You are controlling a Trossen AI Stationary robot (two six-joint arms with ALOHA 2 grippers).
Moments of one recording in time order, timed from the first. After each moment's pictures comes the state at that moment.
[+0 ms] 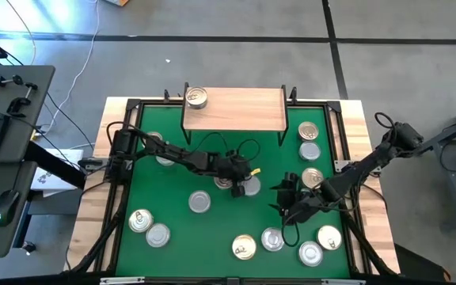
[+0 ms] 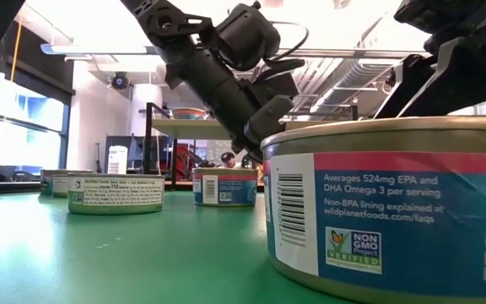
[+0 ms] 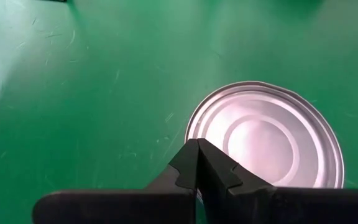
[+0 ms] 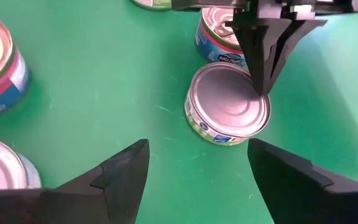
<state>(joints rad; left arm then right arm) -0.02 2.04 1.22 0.00 -0.12 -0.11 0.58 1.36 0.67 -0.23 0.60 0.36</state>
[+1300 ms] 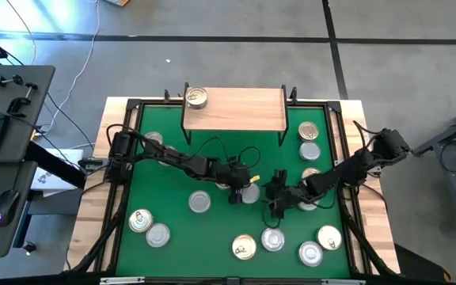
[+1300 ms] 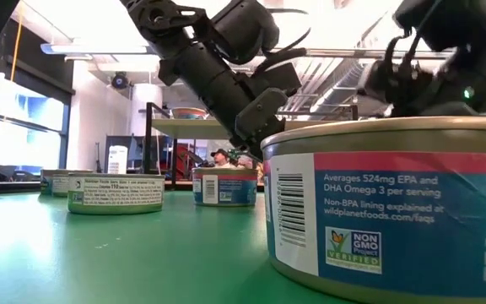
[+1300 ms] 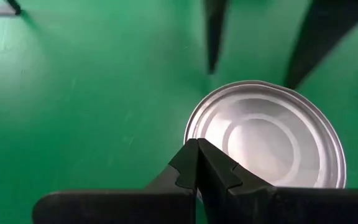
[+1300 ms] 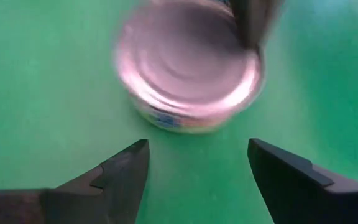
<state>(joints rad) -0.08 2.04 1.21 0.02 -0.09 -0.04 0.38 1.57 0.55 0.12 0.41 0.31</state>
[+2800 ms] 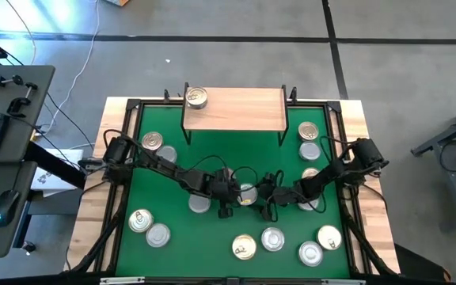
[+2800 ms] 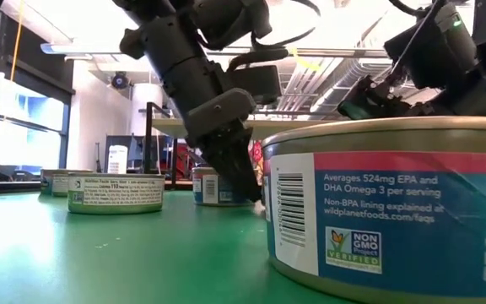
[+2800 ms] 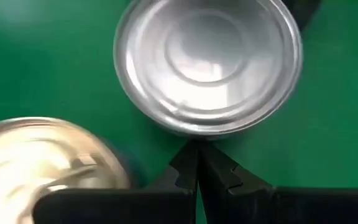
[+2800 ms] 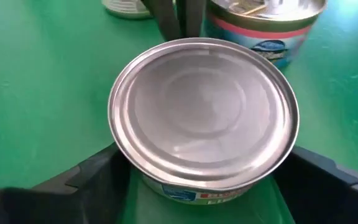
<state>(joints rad) -0.21 2.00 1.23 -0.26 -0.24 -0.25 0.36 1.85 0.49 0.78 0.38 0.27</state>
